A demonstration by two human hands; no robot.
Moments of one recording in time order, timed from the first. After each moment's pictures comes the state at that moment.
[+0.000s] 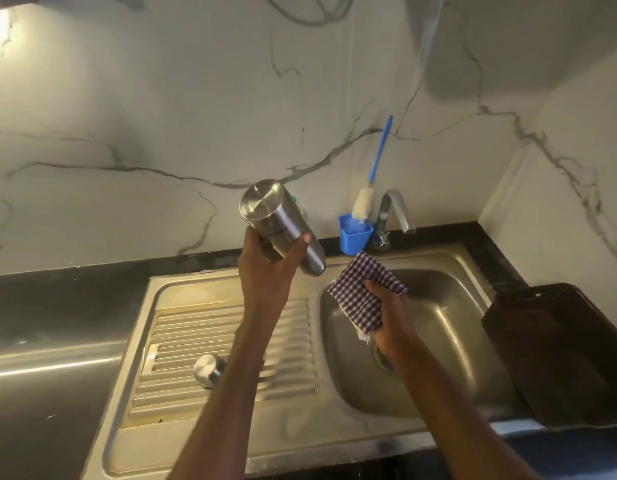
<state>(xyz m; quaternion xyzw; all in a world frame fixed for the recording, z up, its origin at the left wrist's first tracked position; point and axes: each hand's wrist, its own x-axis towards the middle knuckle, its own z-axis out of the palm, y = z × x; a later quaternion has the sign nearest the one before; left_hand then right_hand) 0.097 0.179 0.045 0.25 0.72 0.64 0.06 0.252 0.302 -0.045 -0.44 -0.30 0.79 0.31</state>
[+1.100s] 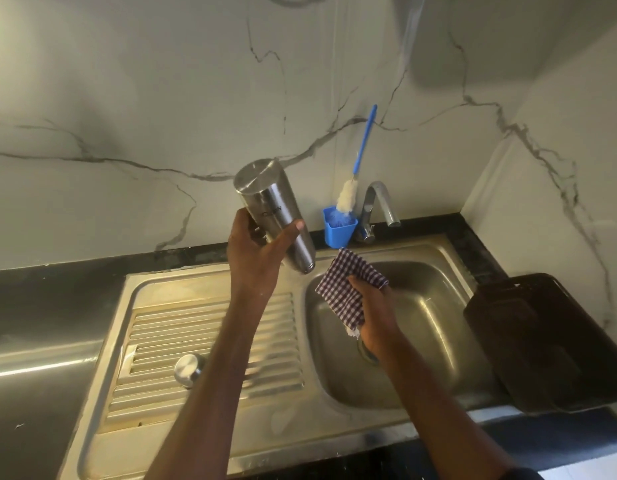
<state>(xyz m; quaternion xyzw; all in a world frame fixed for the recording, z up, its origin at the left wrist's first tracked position) 0.097 0.195 0.056 0.26 0.69 0.66 0.11 0.247 0.300 -0.042 -0.47 -0.35 0.75 0.32</state>
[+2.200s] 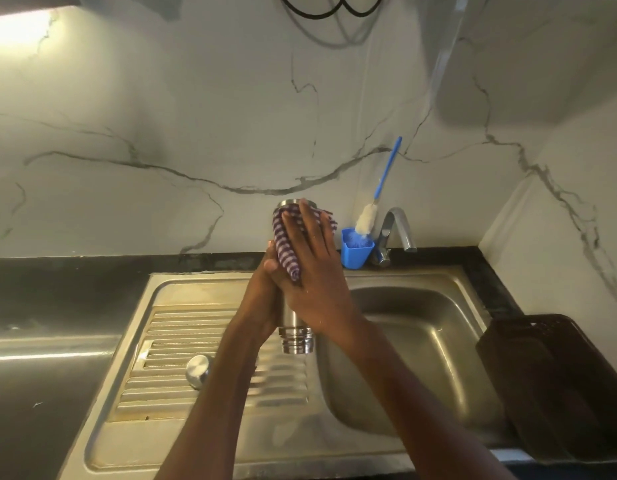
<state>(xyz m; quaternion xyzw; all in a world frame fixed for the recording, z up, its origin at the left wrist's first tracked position) 0.106 0.165 0.053 0.13 0.49 0.76 0.41 0.156 0.252 0.037 -0.21 -0.92 0.18 0.28</state>
